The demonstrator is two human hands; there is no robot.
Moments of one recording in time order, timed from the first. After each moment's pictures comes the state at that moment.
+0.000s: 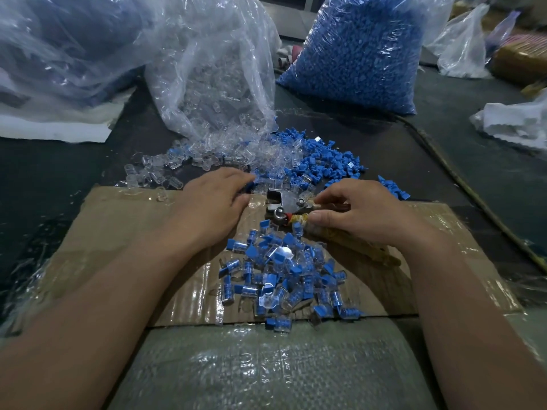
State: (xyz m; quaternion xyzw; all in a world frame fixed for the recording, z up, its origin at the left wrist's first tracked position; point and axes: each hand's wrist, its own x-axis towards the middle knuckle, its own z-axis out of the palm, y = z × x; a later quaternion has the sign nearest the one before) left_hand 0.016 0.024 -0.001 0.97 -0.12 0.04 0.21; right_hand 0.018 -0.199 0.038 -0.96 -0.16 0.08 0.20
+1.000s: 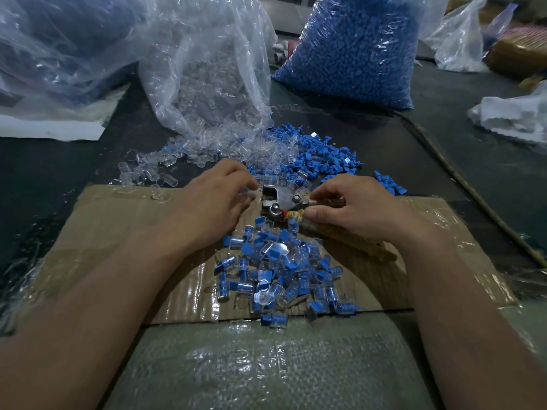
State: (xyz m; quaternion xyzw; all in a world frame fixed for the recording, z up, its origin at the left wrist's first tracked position) left_hand 0.014 0.023 -0.004 0.95 -0.18 0.08 0.24; right_hand 0.019 -0.201 0.035 -0.96 -0.16 0.09 0.20
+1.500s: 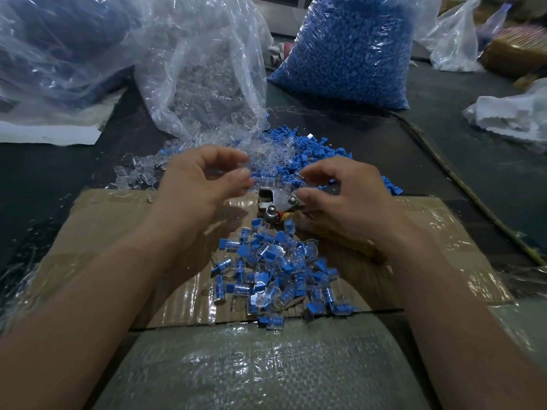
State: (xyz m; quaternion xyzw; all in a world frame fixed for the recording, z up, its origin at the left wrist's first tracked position) left_hand -0.004 0.016 0.022 0.70 0.00 0.03 0.71; right_hand 0.012 -0.187 0.038 -0.94 -0.17 -0.07 0.30
